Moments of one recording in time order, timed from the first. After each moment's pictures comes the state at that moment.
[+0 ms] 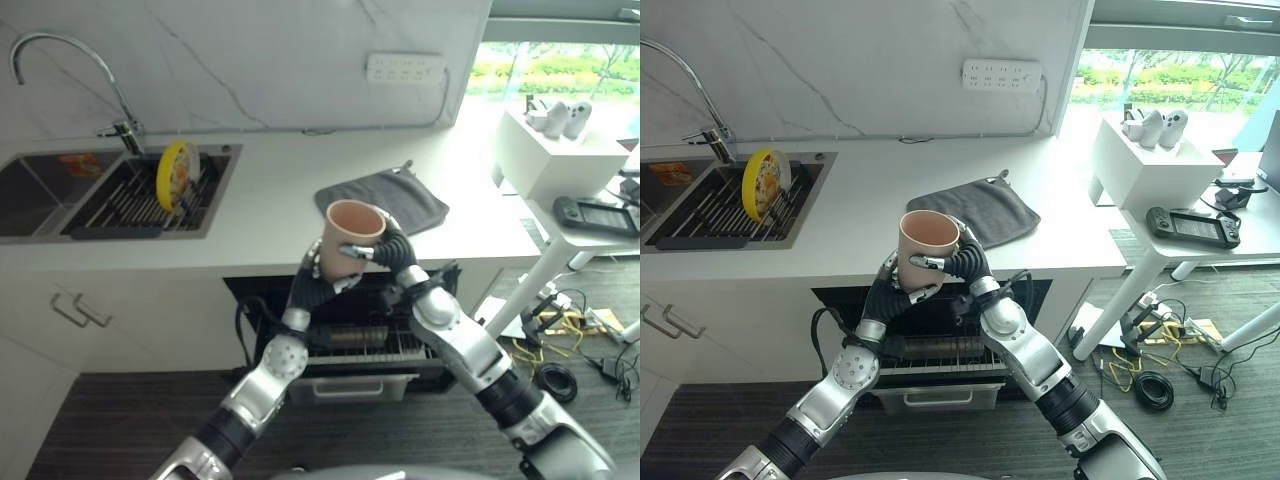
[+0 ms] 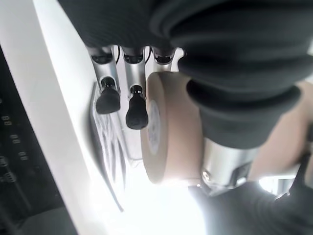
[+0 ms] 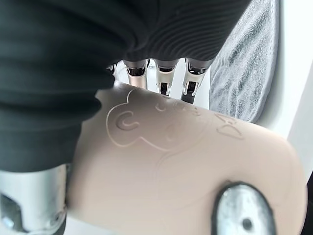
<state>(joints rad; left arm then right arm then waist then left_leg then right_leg) -0.16 0.32 -0.55 0.15 -0.10 -0.23 0.40 -0.38 -0.30 0.54 -0.04 0.34 0.09 -0.27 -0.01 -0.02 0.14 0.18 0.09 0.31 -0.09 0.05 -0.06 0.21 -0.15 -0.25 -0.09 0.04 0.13</state>
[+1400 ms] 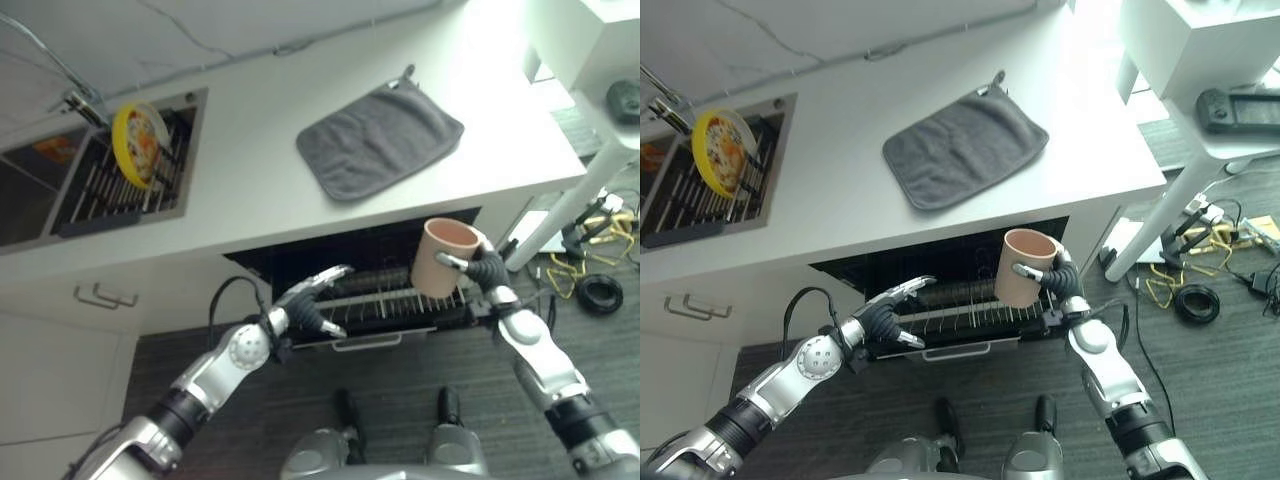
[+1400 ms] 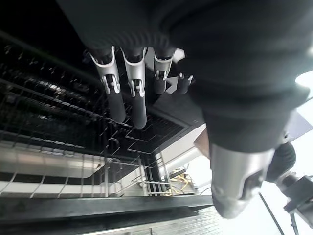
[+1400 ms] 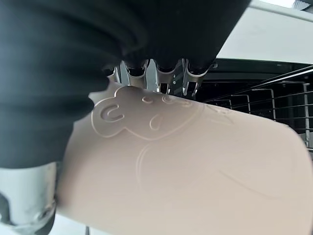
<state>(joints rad) -0.24 0.60 -0.55 0.19 0.18 -0.26 -0.06 -0.24 -0.53 0.27 0.19 0.41 -0.13 -0.13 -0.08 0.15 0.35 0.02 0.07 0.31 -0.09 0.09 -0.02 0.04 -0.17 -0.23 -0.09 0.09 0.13</state>
